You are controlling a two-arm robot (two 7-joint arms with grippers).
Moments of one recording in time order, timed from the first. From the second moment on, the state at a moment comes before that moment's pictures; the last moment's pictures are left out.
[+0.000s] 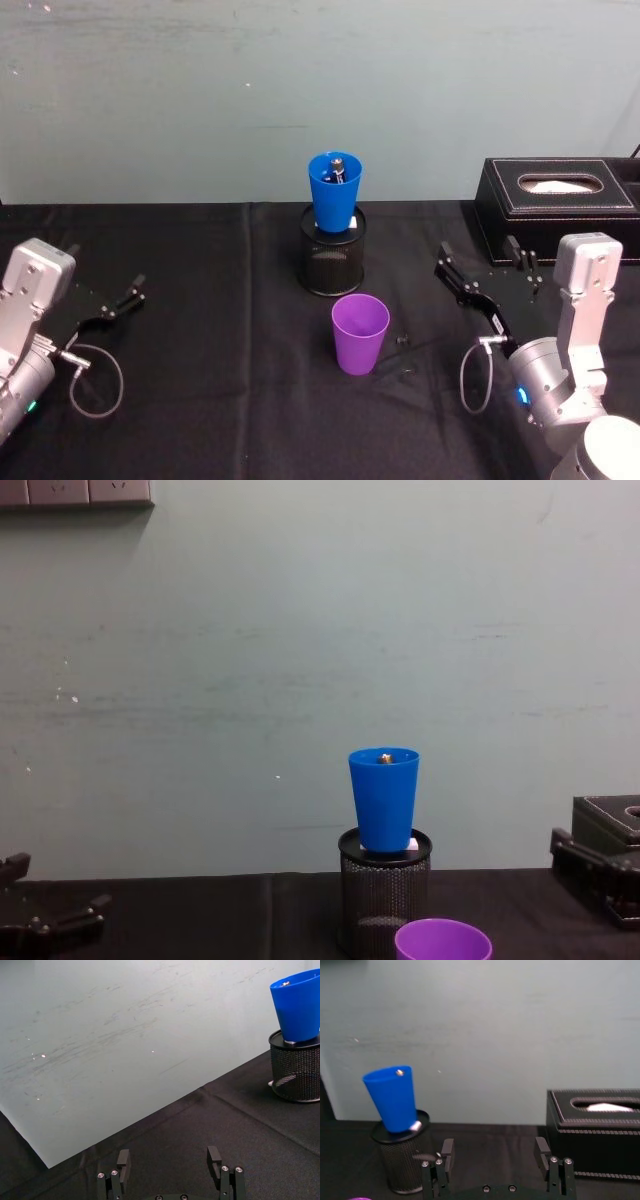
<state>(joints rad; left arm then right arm) -0.20 0.60 0.45 -1.41 -0.25 -0.12 0.03 0.06 0.13 -0.12 -1.48 0.14 -0.13 0.04</state>
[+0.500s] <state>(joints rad) -0.20 0.60 0.45 -1.41 -0.25 -0.12 0.03 0.06 0.11 -0.11 -1.47 0.13 -0.09 0.03</state>
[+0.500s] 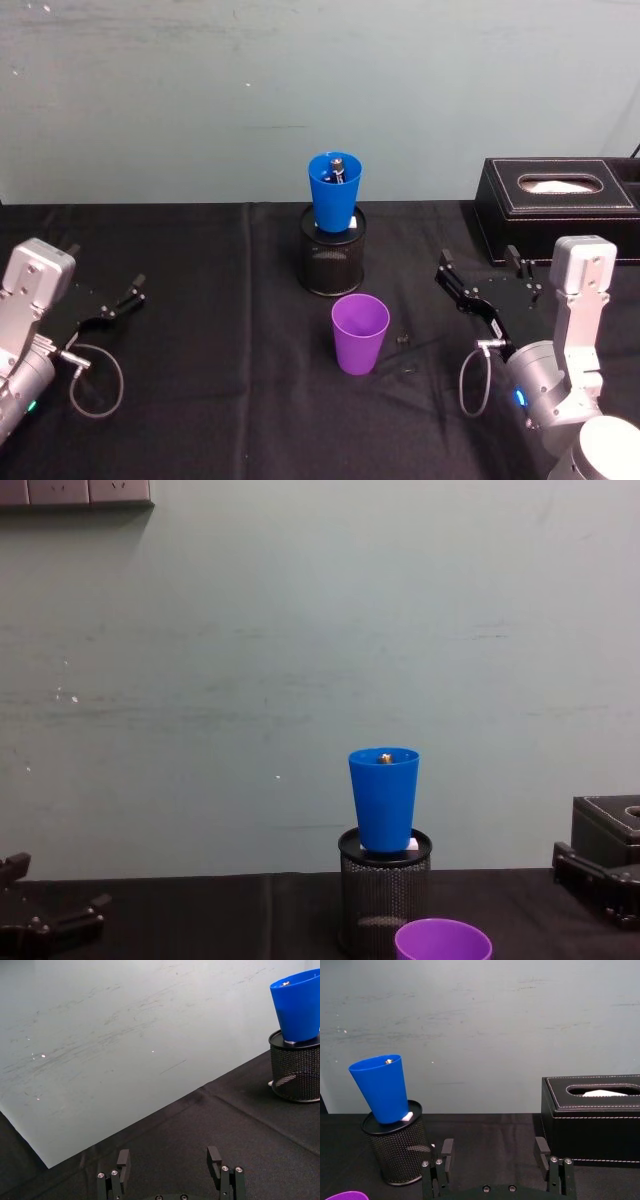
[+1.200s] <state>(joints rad) -0.20 0.60 0.45 -1.41 -0.25 -0.12 0.03 0.06 0.11 -0.11 -1.47 0.13 -0.10 0.03</state>
